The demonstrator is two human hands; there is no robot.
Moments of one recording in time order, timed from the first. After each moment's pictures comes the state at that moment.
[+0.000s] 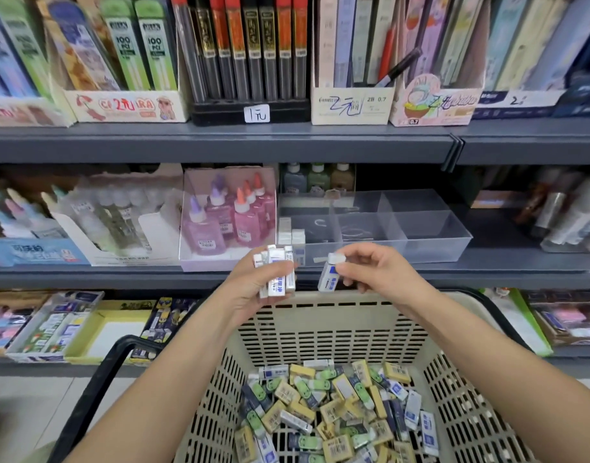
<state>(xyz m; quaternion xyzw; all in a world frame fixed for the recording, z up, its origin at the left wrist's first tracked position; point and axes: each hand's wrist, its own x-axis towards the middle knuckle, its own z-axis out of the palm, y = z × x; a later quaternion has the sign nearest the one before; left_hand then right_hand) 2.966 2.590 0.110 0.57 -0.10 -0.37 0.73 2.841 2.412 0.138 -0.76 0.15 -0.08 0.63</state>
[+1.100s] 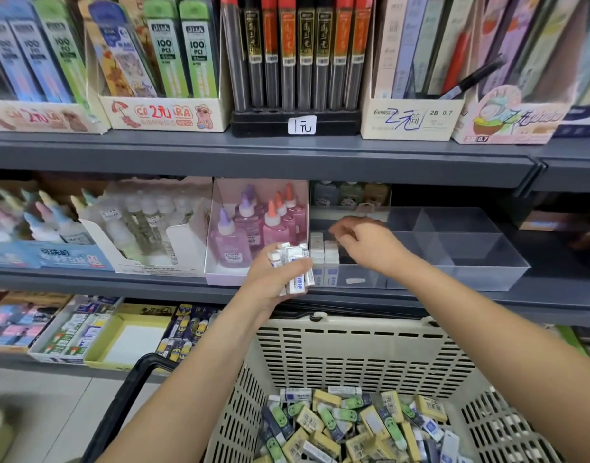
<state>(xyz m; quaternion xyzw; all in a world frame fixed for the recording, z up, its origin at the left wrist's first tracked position) 3.004 2.582 0.110 0.61 -0.08 -0.27 0.74 2.957 2.408 0.152 -0.96 0.12 -0.05 0.24</state>
